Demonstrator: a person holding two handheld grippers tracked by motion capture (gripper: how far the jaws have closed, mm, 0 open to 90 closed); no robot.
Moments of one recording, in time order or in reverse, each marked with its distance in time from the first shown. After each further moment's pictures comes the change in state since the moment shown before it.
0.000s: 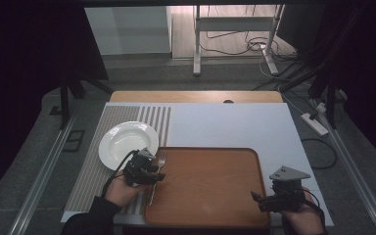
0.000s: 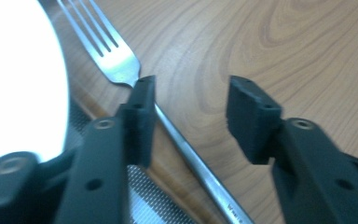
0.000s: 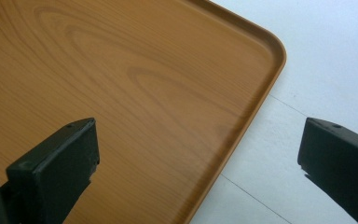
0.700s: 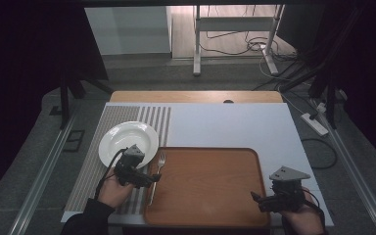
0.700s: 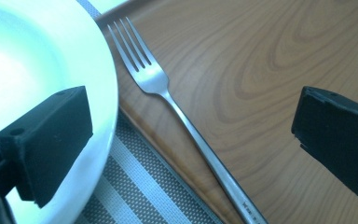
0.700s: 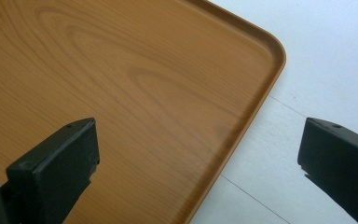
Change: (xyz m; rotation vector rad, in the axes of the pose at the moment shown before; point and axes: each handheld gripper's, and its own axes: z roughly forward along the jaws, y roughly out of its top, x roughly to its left) left arm 0.012 -0.013 -0.020 -0.143 0.027 -0.039; right arm 0.001 0.000 0.000 -0.002 -0.002 -0.007
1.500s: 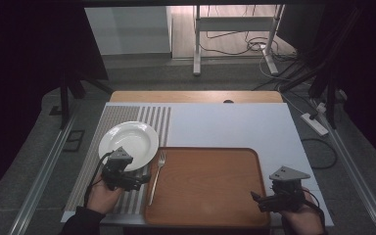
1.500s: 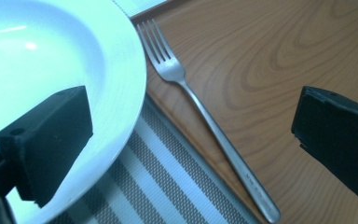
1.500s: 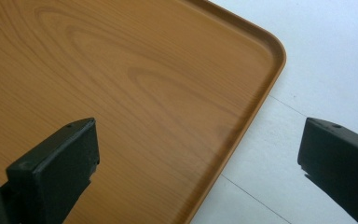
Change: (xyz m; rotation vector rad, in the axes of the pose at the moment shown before) left arm 0.004 -0.022 -0.029 -0.076 0.033 -0.046; right arm 0.000 0.000 0.000 0.001 0.000 0.005
